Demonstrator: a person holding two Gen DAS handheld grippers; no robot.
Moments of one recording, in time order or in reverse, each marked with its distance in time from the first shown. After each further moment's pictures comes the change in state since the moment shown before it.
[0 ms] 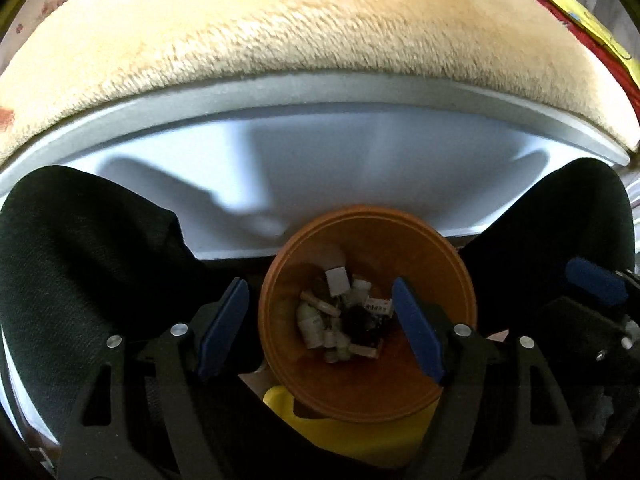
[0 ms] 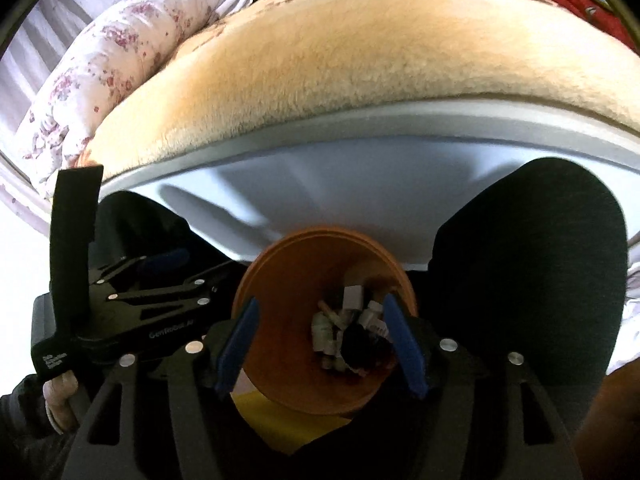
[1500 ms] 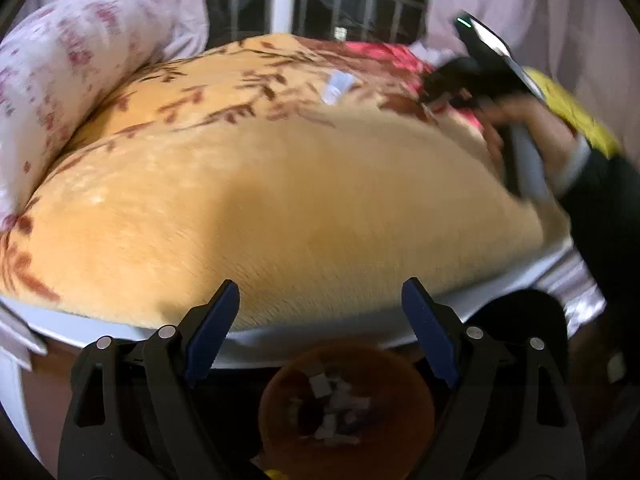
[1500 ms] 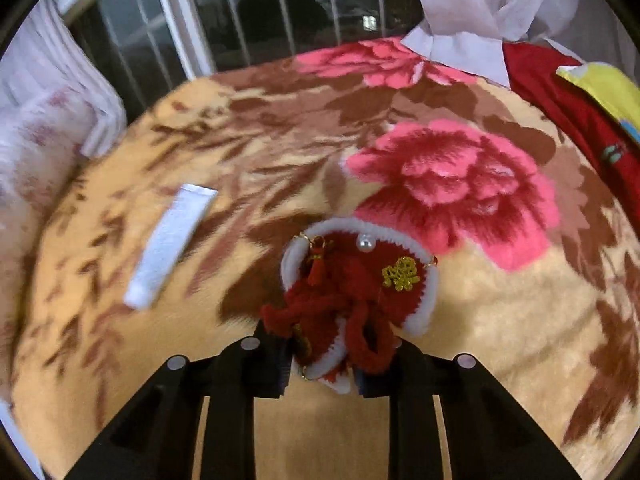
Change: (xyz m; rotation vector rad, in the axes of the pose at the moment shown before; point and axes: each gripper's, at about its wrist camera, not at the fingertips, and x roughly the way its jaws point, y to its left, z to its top) left arm -0.077 -0.002 0.073 0.007 -0.351 -0.070; right arm 0.049 -0.089 0.322 0.106 -0.201 -0.187
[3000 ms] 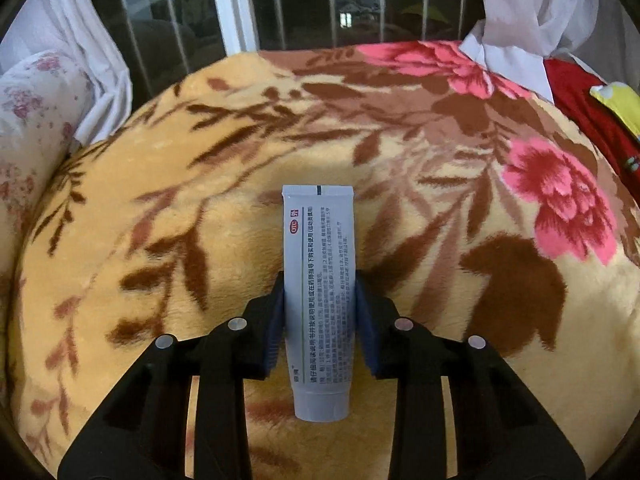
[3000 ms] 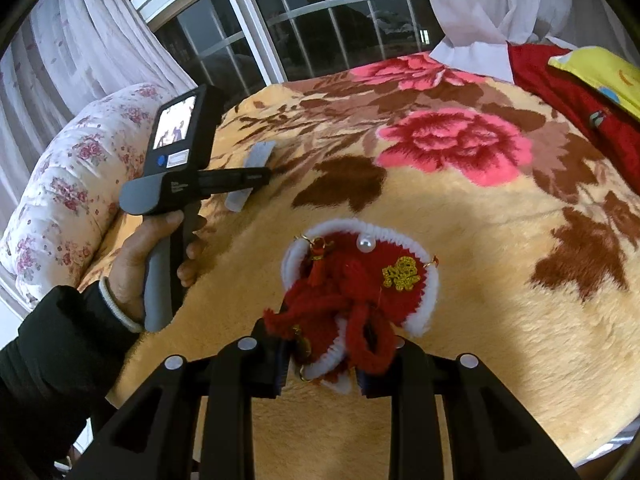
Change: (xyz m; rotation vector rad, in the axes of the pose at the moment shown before) left arm 0.227 -0.034 0.240 0.128 0.072 0.132; right arm -0.090 -0.015 -0.087 -0.059 -0.041 0.162
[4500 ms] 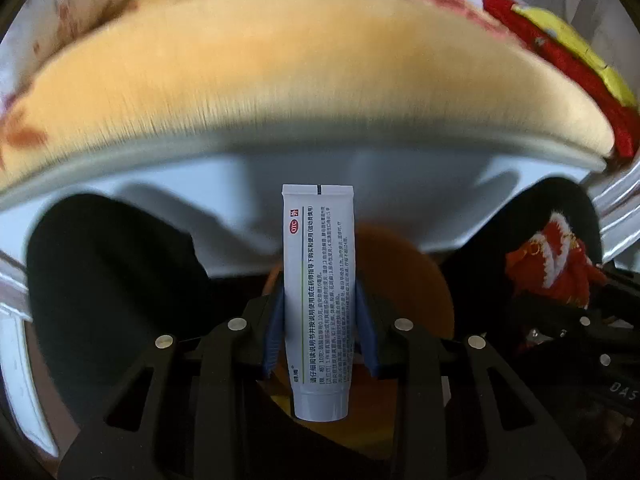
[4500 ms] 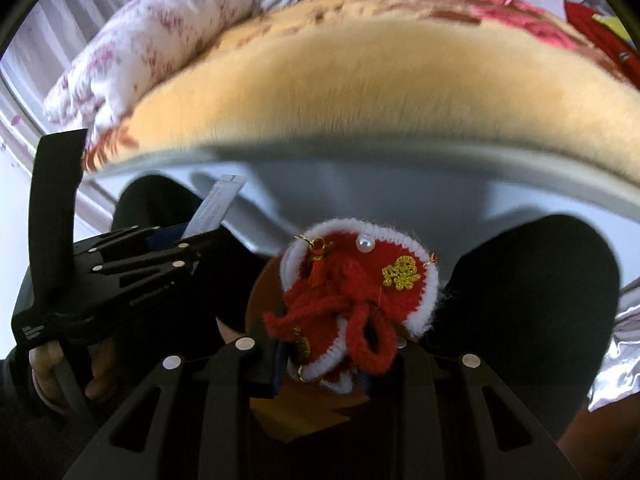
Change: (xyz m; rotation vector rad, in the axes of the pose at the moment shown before) left arm -0.181 0.028 -0.344 -0.099 0.241 -0.133; right arm -0.035 0.095 -0.214 -0.156 0.321 0.094
